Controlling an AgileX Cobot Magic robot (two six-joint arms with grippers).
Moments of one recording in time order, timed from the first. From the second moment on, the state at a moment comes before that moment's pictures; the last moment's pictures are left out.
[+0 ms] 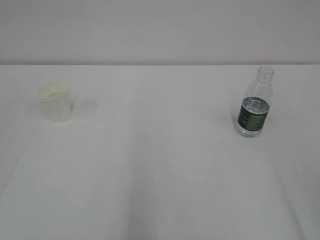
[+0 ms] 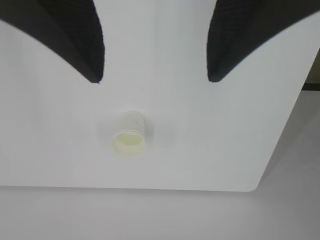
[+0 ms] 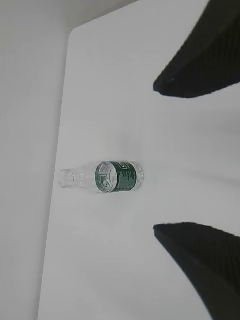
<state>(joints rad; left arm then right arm) 0.03 0.61 -0.88 -0.01 0.83 -0.06 0.01 0.32 -0.55 0.11 0.71 -0.21</state>
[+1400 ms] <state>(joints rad) -0.05 0.23 -0.67 -0.10 1.13 0.01 0.01 0.11 -0.61 0.15 1.08 -0.22</state>
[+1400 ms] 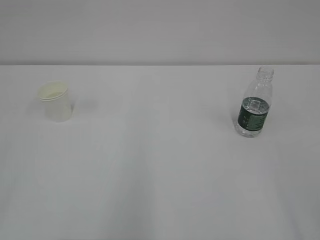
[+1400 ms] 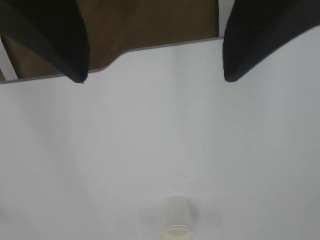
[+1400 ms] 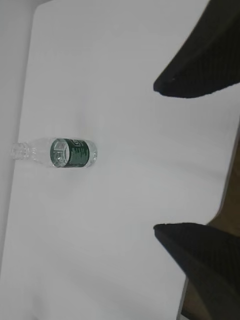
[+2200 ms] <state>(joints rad) -0.05 0.19 -0.65 -0.15 1.21 0.01 0.01 0.00 -0.56 0.00 1.27 -0.08</state>
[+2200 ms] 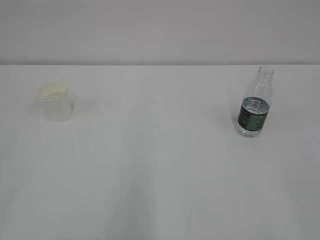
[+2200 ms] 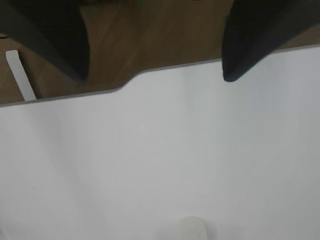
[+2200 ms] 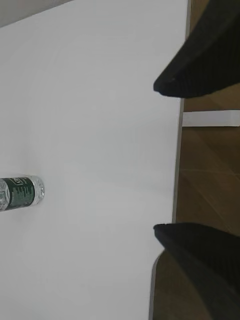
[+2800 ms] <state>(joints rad) -0.05 0.03 -0.55 -0.17 1.20 0.01 0.01 -0.02 -0.56 -0.03 1.27 -0.07</state>
